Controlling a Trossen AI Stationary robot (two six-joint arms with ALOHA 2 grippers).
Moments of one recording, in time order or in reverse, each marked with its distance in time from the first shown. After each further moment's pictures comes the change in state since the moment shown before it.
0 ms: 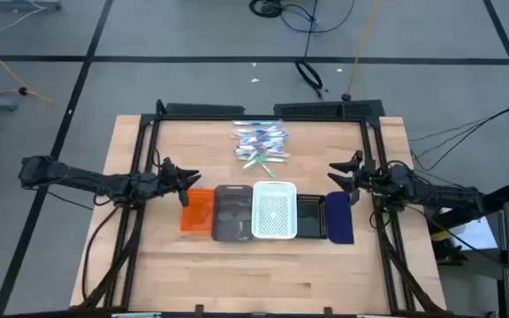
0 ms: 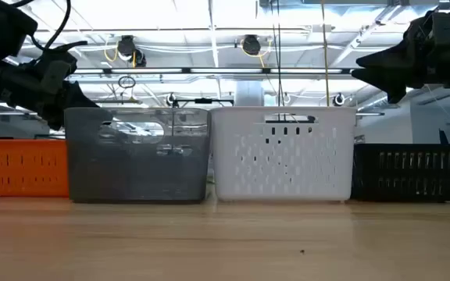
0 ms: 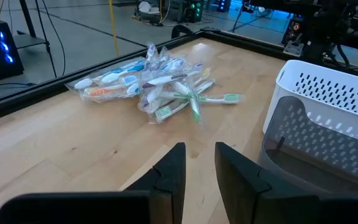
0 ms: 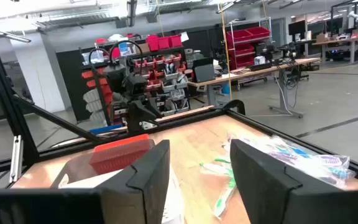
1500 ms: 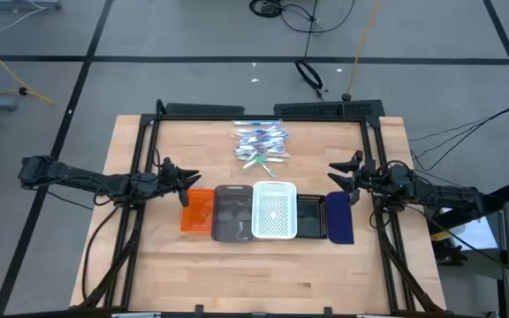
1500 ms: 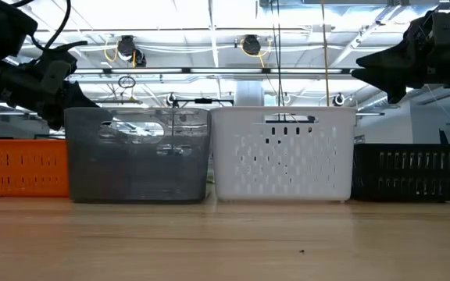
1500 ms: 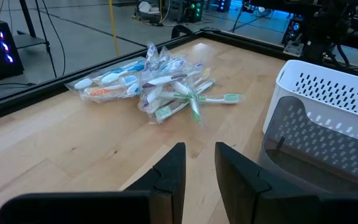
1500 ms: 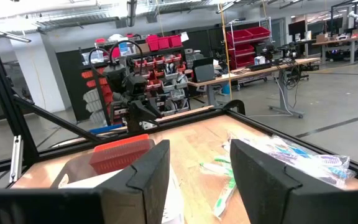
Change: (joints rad) left arm 0.000 0.000 0.000 0.000 0.000 0.000; right arm 0.000 0.000 0.000 0.000 0.000 0.000
